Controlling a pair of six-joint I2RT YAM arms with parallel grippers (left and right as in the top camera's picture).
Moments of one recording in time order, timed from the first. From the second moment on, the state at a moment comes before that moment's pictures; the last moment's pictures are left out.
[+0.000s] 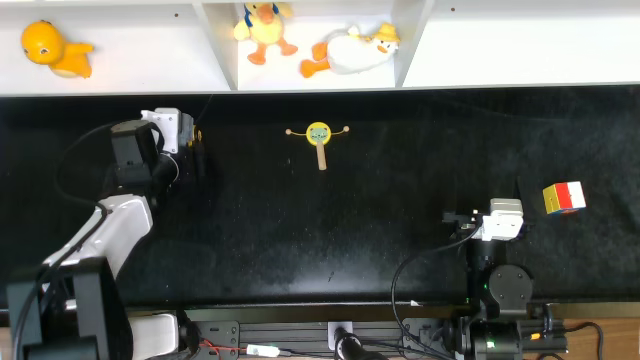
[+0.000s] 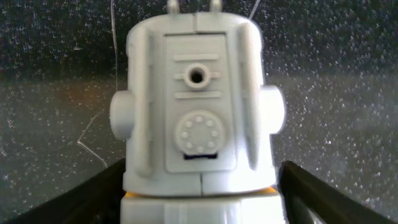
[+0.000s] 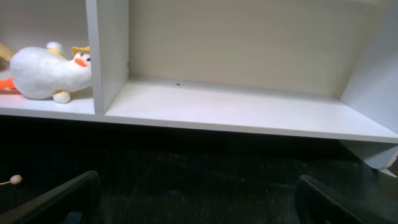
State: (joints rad) left arm 0.11 1.54 0.64 0.05 0.13 0.07; right arm 0.00 0.01 0.02 -0.01 0.08 -0.11
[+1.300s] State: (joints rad) left arm 0.08 1.39 0.90 -0.12 0.08 0.05; right arm 0.00 0.01 0.02 -0.01 0.08 -0.11
